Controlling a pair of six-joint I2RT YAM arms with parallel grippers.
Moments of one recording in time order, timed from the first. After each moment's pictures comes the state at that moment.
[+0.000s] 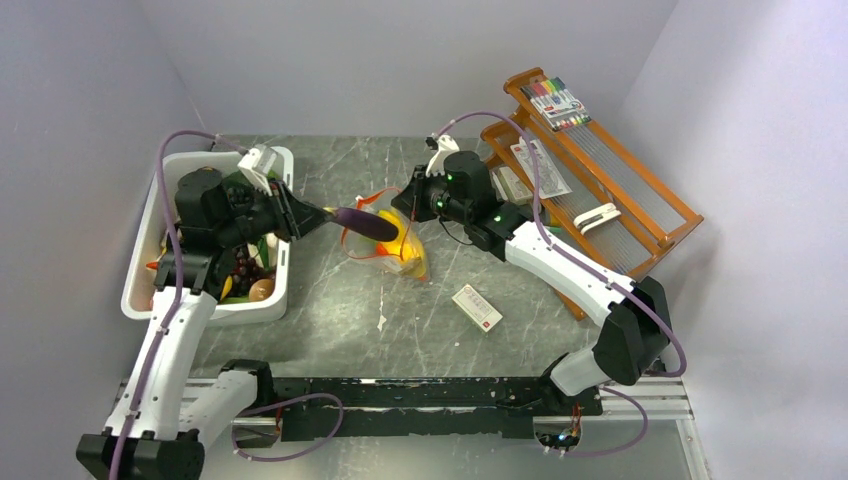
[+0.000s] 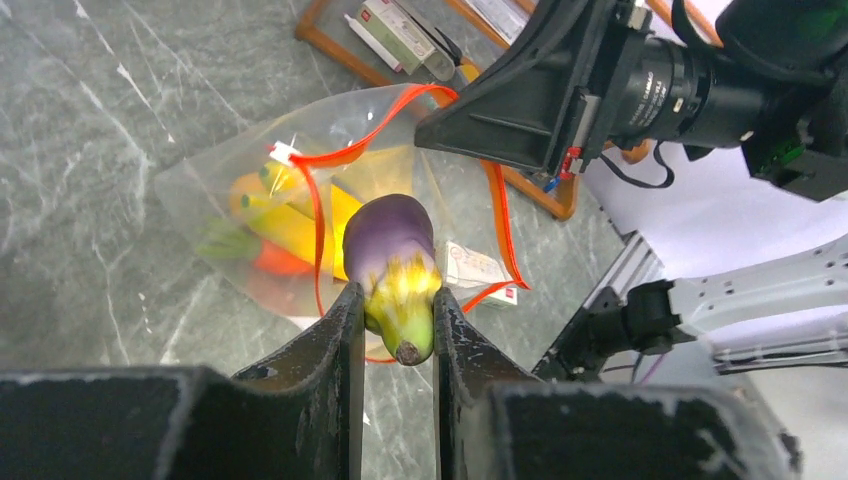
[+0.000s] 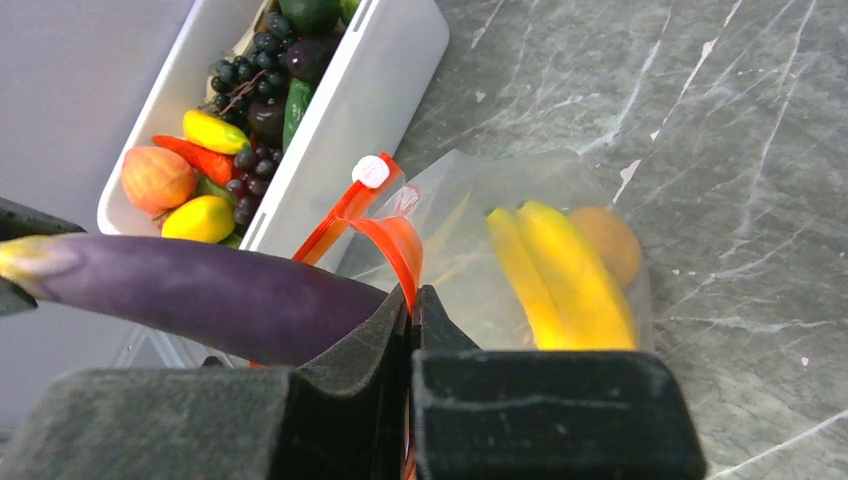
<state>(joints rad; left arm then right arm) -0.05 0.91 1.01 -0.38 0.80 -0.37 0.71 1.47 1.24 -0.11 -0.14 0.49</state>
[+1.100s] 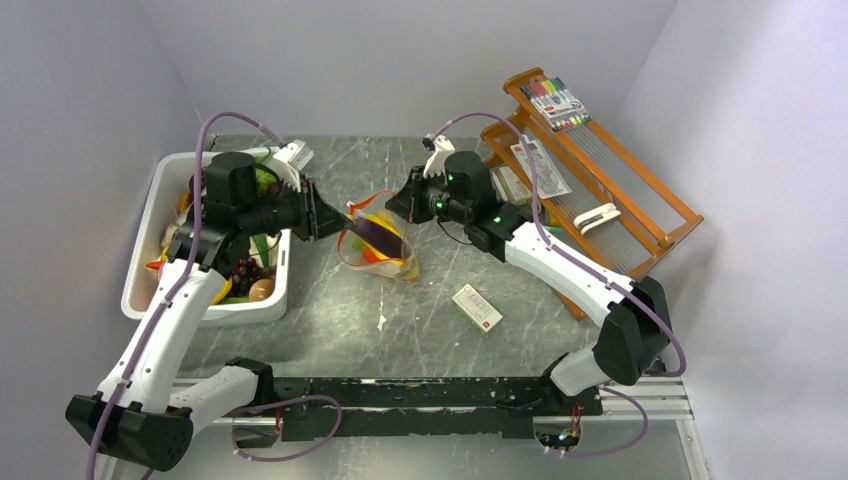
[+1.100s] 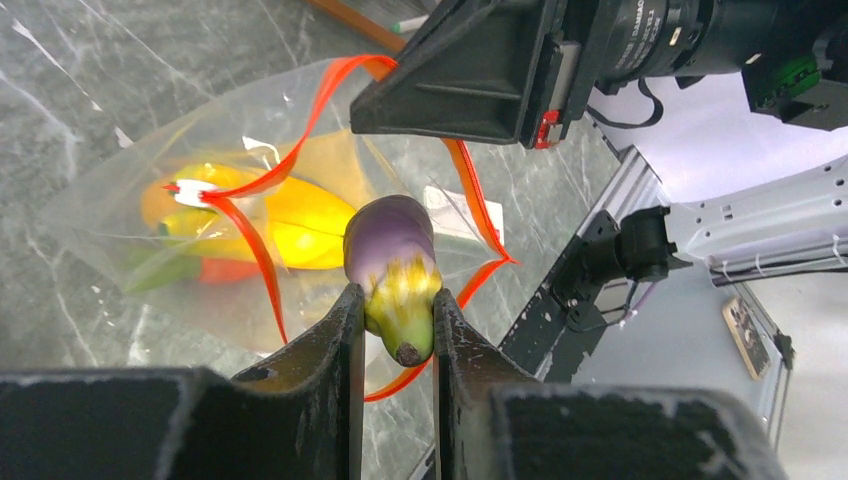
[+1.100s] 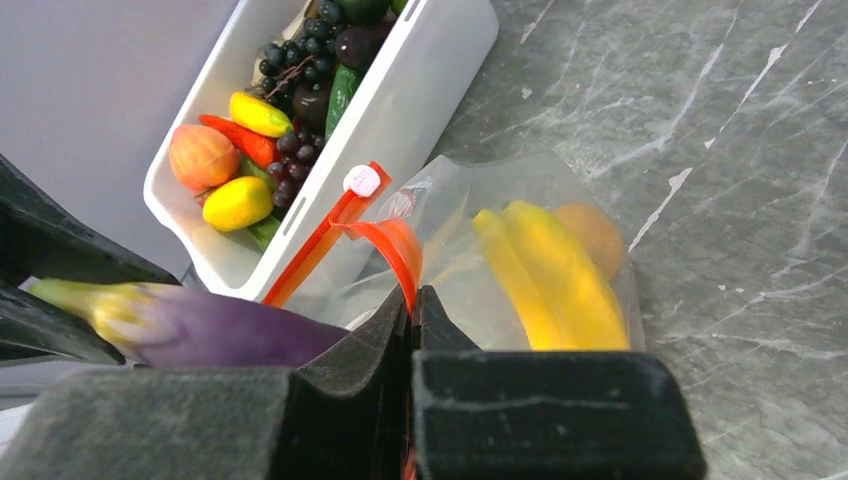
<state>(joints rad) -0.26 1.04 1.16 -0.55 0.71 -0.23 0.71 1.47 1.23 -0.06 -0.24 0.50</state>
